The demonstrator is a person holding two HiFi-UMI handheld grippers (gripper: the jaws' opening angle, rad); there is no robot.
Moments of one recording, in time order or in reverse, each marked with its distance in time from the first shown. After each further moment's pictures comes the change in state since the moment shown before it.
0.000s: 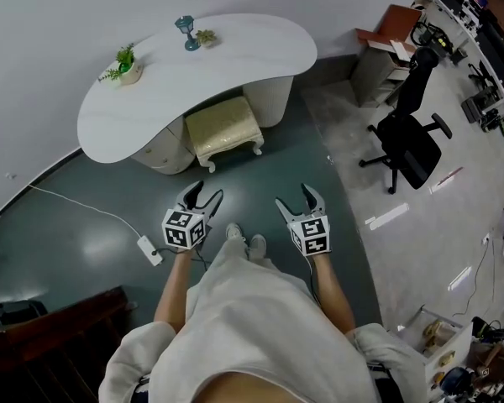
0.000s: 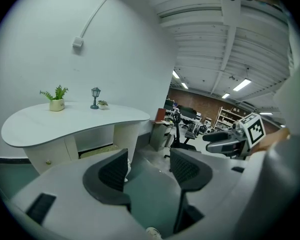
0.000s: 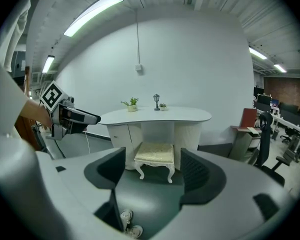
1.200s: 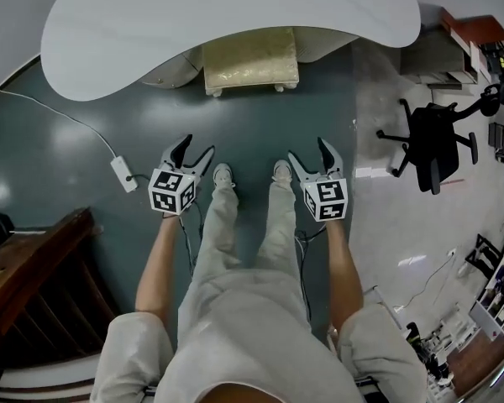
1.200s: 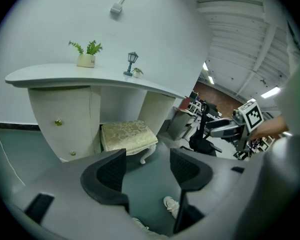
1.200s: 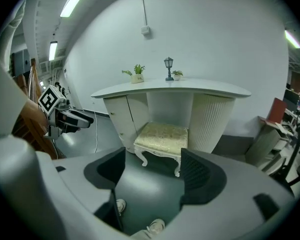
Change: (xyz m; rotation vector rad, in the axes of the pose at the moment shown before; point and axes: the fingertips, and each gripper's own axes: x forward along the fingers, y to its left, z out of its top) left arm 0.115 0.189 -0.127 -0.227 0.149 0.170; right arm 0.254 -0.033 -0.056 -0.091 0.238 0.194
